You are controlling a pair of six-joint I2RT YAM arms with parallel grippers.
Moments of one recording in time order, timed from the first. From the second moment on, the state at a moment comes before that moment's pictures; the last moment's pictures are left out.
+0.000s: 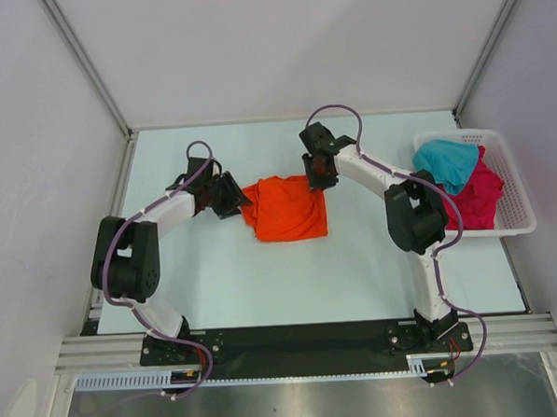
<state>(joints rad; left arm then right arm) -0.23 1.70 1.03 -0.25 0.30 -0.70 0.52 2.13 1.77 -0.71 0.12 0.33</state>
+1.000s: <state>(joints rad) -0.31 1.82 1.19 -0.25 0.25 -0.71 0.52 2.02 1.61 -0.67 0.10 0.33</state>
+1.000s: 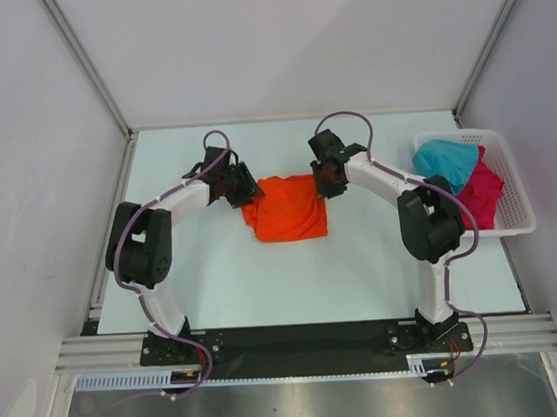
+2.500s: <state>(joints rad) -0.33 1.95 1.28 -0.23 0.25 -0.73 0.55 2.00 1.43 -0.53 0.04 0.39</state>
